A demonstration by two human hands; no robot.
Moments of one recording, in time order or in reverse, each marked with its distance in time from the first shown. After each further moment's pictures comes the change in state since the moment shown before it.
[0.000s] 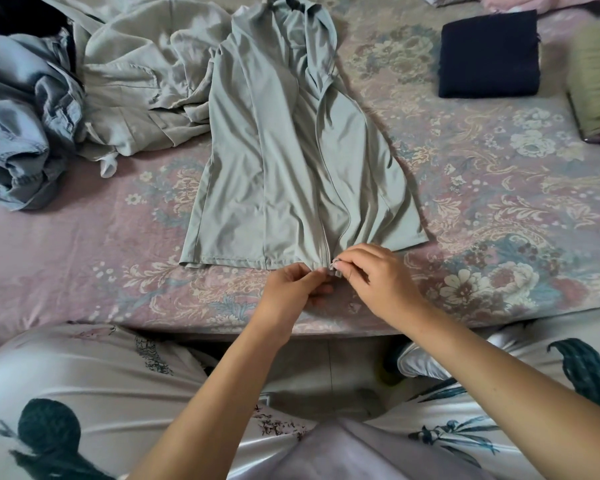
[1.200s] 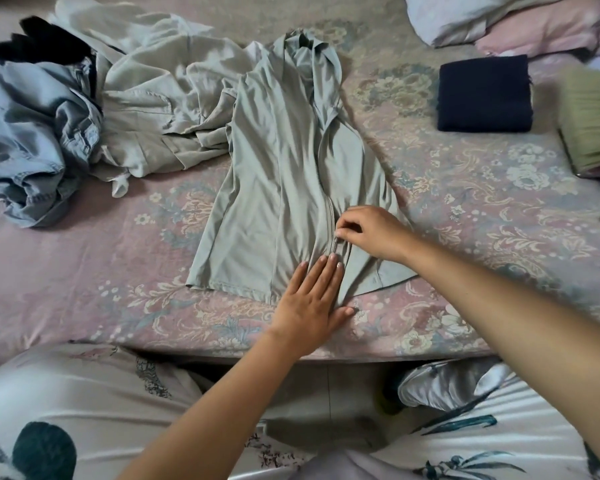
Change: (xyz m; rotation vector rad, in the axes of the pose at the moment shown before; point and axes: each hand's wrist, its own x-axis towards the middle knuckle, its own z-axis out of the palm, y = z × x) left_hand 0.051 -0.033 -0.005 1.768 0.024 0.859; right_hand 0.112 0.045 -0.013 -0.053 -0.488 0.199
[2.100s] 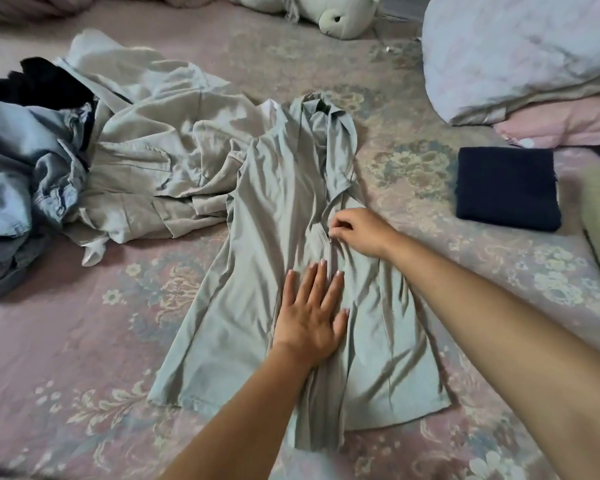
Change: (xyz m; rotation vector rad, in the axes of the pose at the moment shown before) left_hand 0.133 -0.049 -0.007 -0.088 0.121 -0.261; right_hand 0.165 0.033 -0.051 0.019 -0.005 0.031
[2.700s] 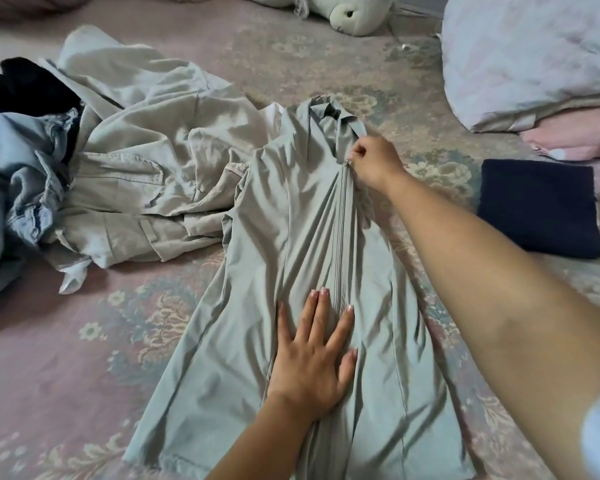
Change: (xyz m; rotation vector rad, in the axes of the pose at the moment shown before) left_hand 0.000 0.000 0.005 -0.004 0.082 0.005; right_hand 0.119 0.001 -0.069 0.059 0.309 0.183
